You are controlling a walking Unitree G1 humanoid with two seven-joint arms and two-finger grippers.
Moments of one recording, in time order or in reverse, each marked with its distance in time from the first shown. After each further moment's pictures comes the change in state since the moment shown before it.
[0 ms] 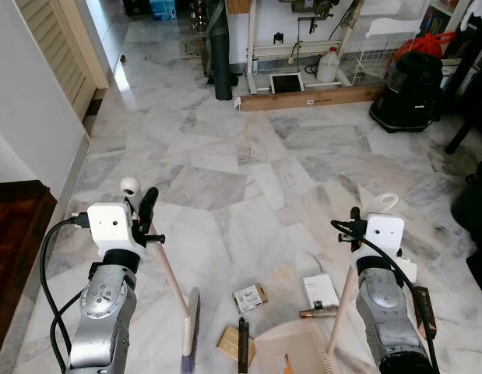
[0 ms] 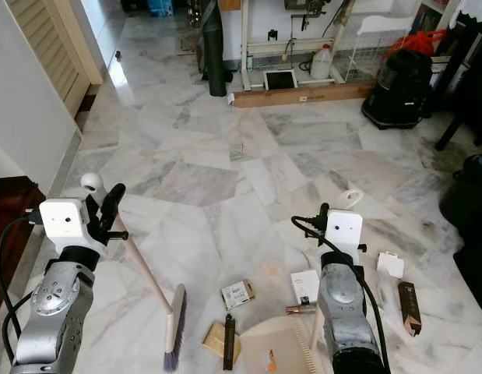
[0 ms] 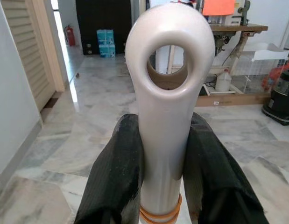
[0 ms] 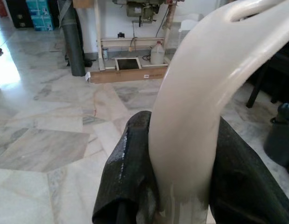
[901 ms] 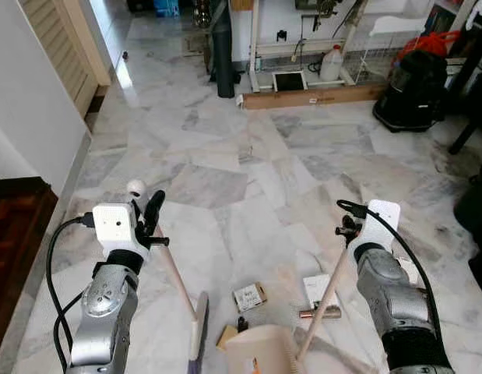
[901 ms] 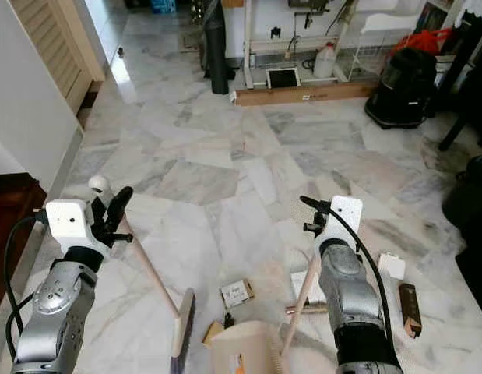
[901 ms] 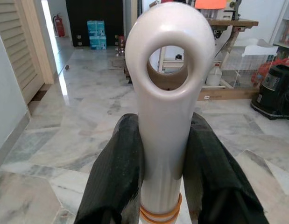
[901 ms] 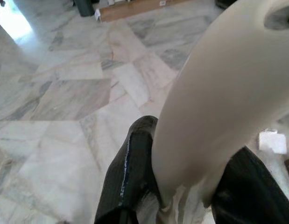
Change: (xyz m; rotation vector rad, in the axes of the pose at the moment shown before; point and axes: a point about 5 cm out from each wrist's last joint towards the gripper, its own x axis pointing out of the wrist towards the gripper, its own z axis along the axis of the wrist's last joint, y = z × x) left arm 0.002 -0.003 -0.003 -0.024 0.023 -0.050; right arm 0.013 0.003 0.006 0.177 0.376 0.069
